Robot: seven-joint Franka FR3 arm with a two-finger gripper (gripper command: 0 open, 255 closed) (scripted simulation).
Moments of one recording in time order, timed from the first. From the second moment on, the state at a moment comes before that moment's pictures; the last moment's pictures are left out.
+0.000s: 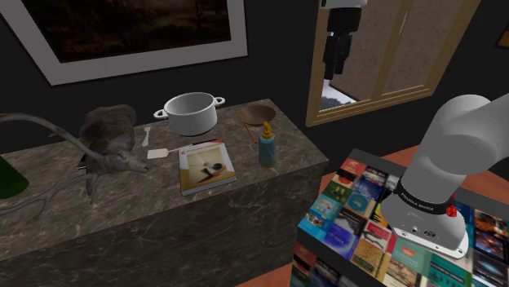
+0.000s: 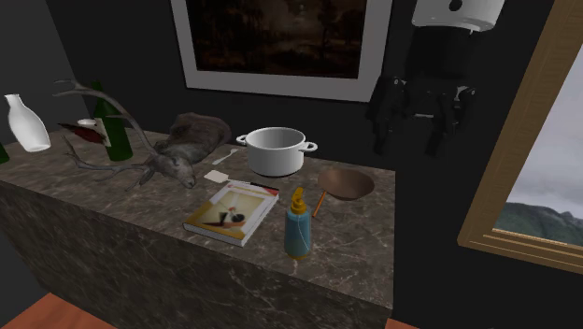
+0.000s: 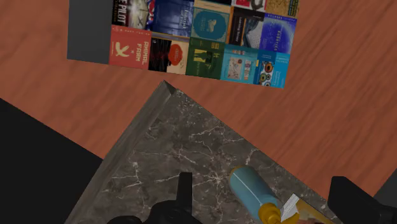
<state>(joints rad) -0.01 -0.75 -0.05 -2.40 0.11 1.60 -0.16</state>
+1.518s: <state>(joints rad) 0.16 0.03 0.20 -2.10 -0.11 1.92 -0.17</state>
